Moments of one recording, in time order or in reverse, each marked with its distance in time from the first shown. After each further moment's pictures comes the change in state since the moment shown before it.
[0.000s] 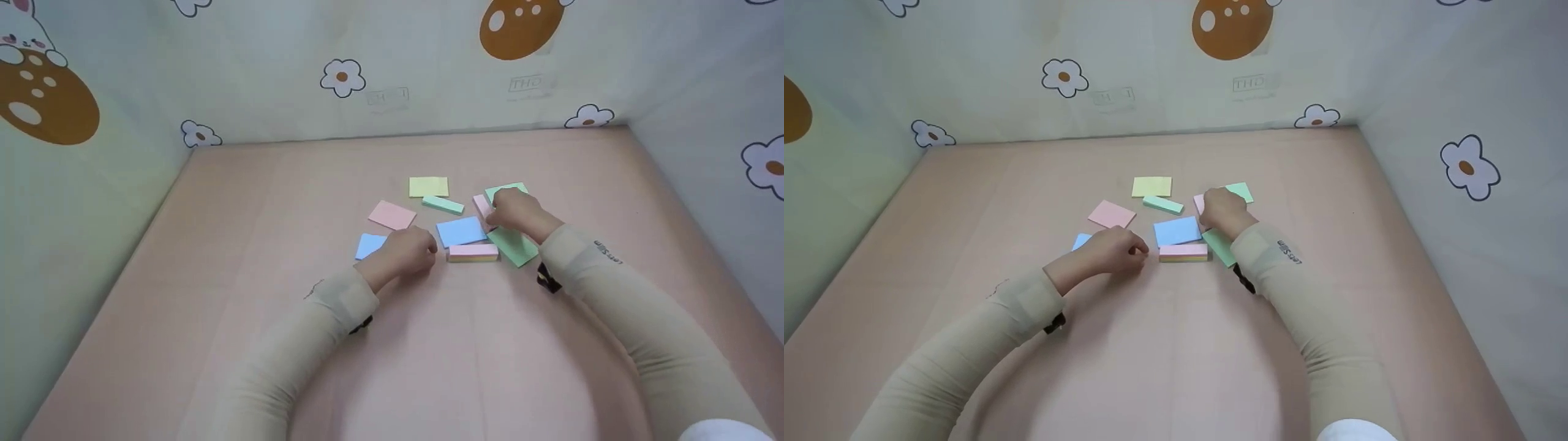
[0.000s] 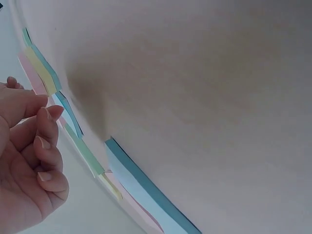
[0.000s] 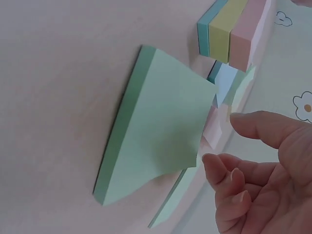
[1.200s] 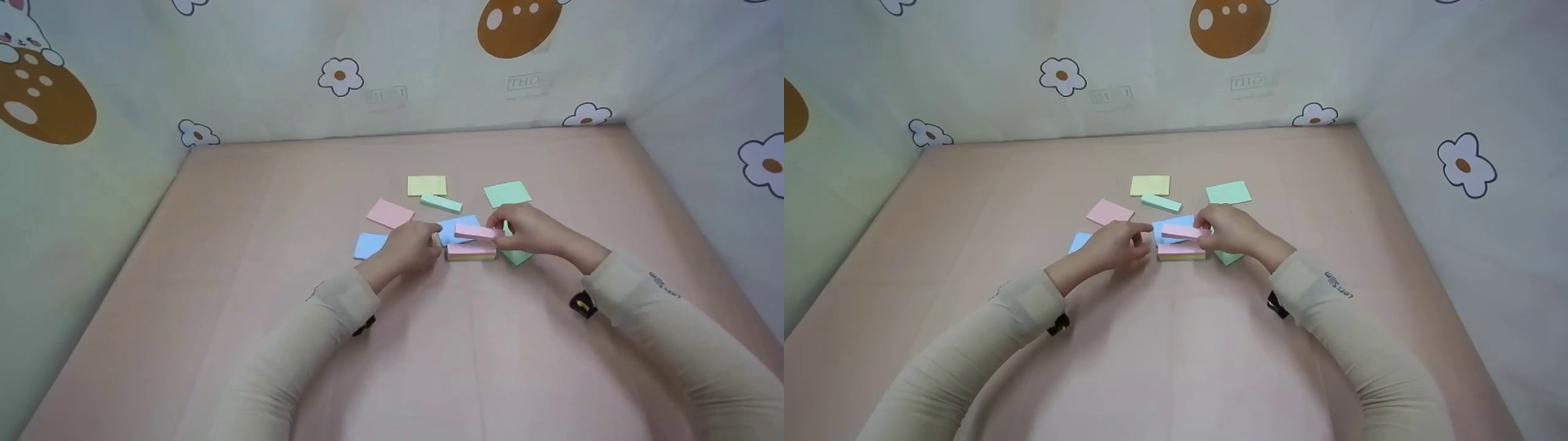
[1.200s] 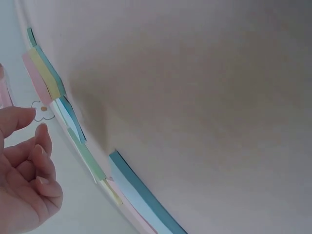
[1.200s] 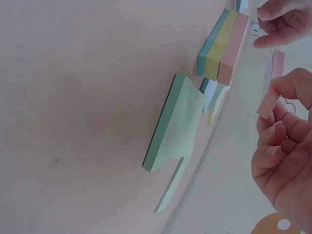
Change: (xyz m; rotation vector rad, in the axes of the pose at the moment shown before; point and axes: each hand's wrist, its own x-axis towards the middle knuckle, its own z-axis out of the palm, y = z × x) left_hand 0.002 0.005 0.001 -0.041 0.132 0.017; right_hand -0.045 0.022 0.011 0.124 0.135 -0.557
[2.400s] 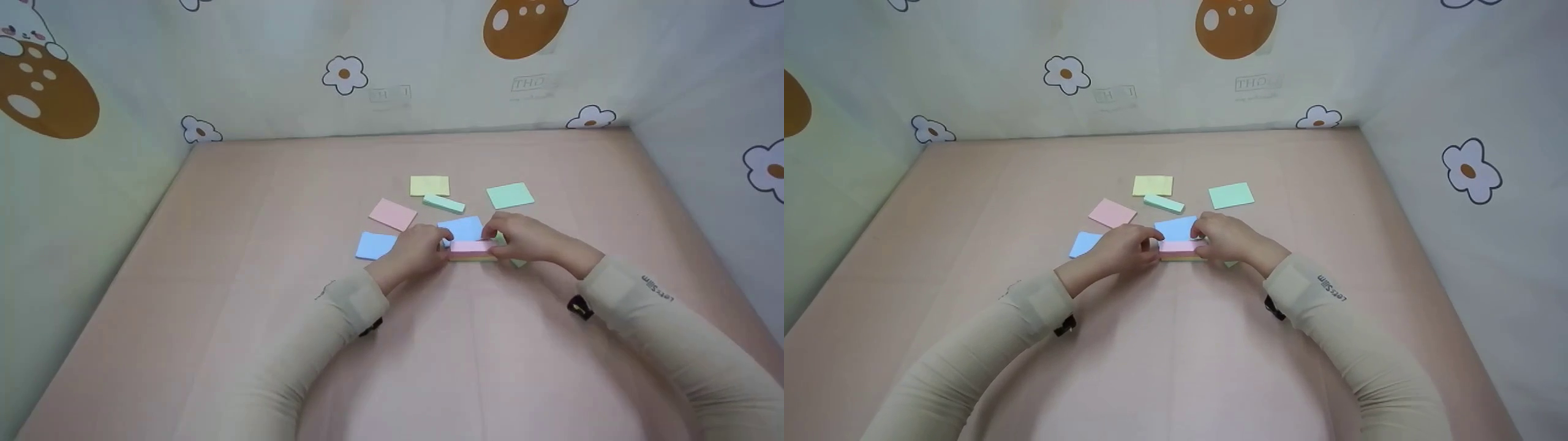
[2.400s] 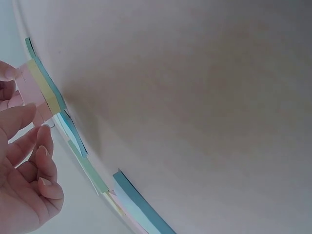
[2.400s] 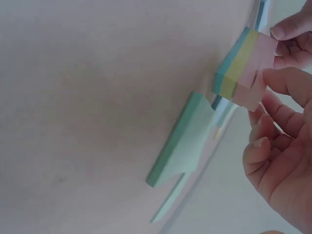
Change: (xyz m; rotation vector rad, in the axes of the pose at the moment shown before) left_hand 0.003 0.004 0.007 0.009 0.014 0.086; right_hand 0.002 -0.005 0.008 -0.092 -0.088 0.013
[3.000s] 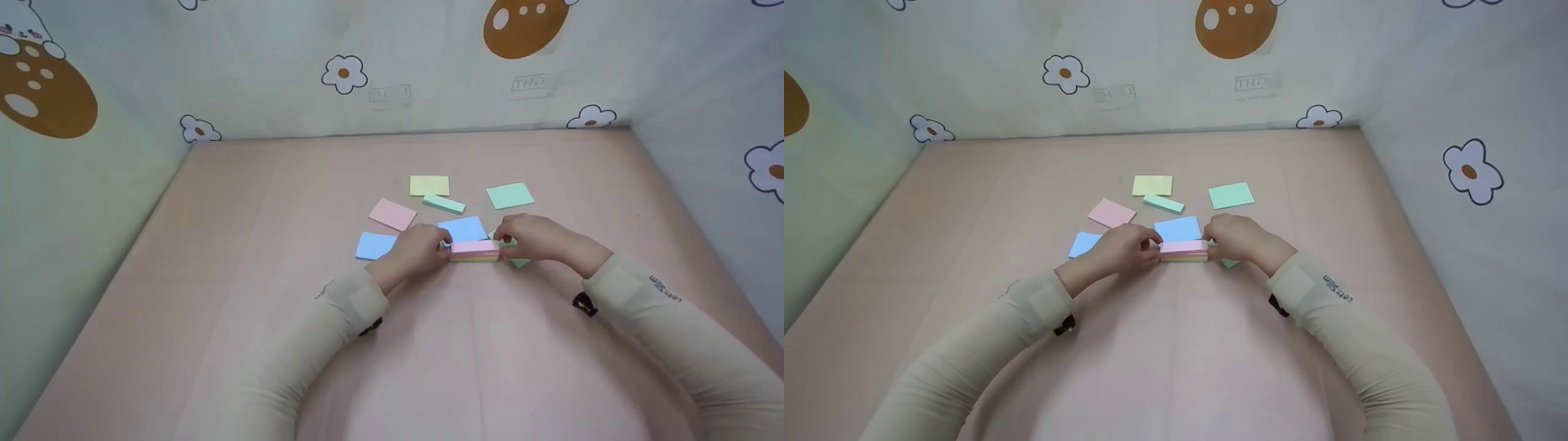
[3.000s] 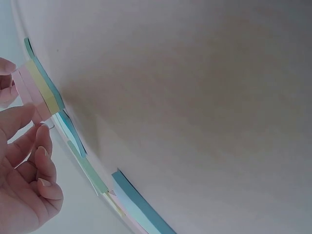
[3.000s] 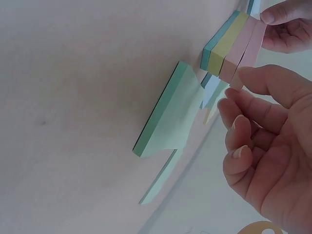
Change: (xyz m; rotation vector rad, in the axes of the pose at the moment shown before) left_hand 0.002 0.000 0.001 -0.011 -0.004 -0.010; right_hand -0.004 0.000 -0.008 -0.134 -0.132 0.073
